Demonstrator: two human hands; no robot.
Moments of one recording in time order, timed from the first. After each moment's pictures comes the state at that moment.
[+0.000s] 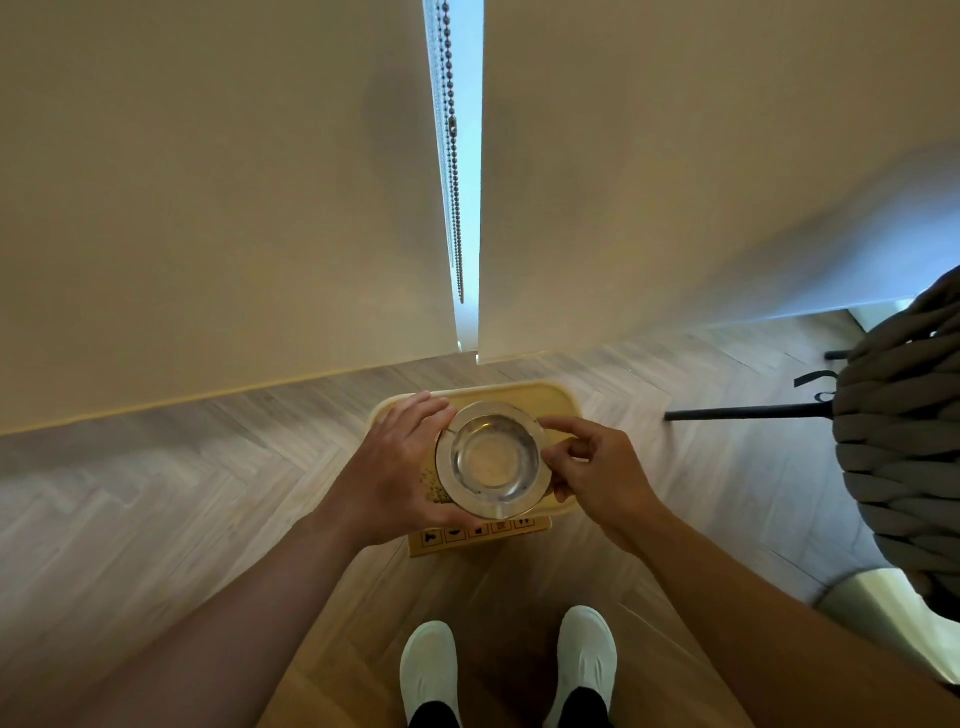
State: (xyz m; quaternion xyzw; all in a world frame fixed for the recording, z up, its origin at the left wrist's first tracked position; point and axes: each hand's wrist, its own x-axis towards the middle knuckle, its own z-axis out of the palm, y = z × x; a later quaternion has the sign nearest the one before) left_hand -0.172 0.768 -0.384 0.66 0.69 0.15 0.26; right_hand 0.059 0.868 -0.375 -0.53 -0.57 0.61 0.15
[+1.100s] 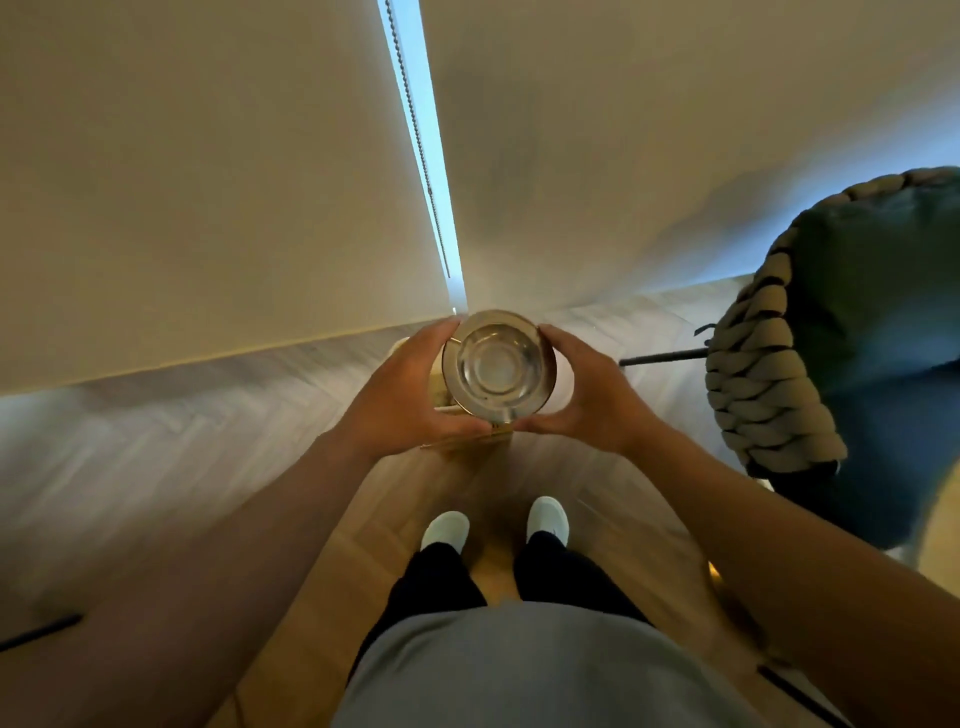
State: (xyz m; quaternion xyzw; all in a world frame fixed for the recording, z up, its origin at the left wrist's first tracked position) left_hand -0.070 0.720 -0.098 0.58 0.70 0.26 0.34; right_hand 0.147 0.830 -0.118 -0.34 -0.82 0.45 0.12
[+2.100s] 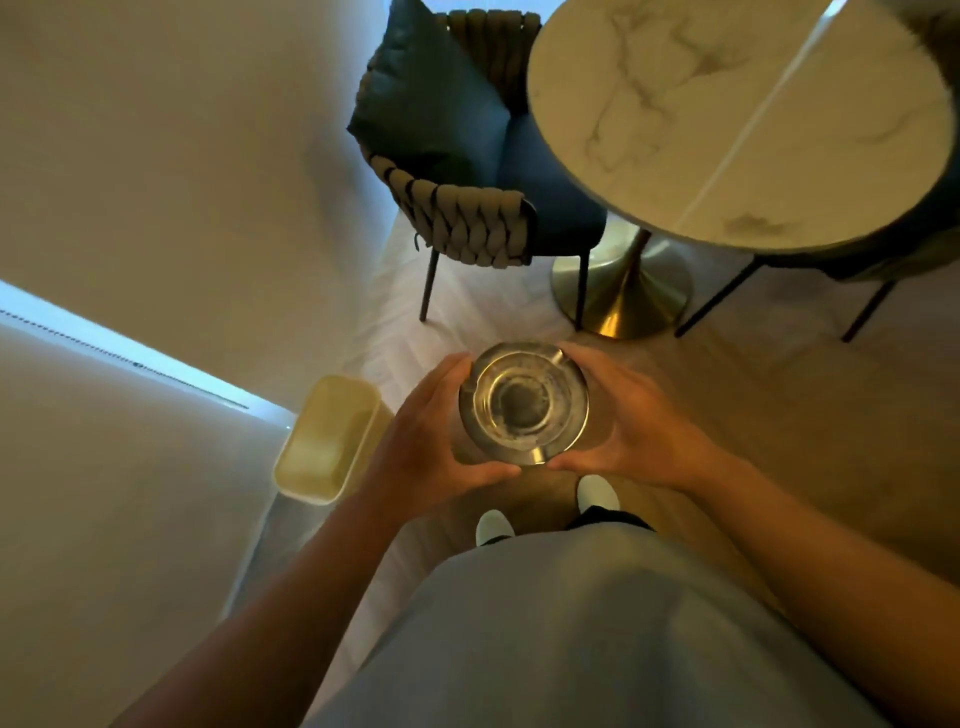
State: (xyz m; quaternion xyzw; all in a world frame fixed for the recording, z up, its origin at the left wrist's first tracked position) left_hand -0.004 0.633 -0.059 0.89 0.25 0.11 0.36; right_hand 0.208 0.490 -0.050 -0.68 -0.59 0.25 0.35
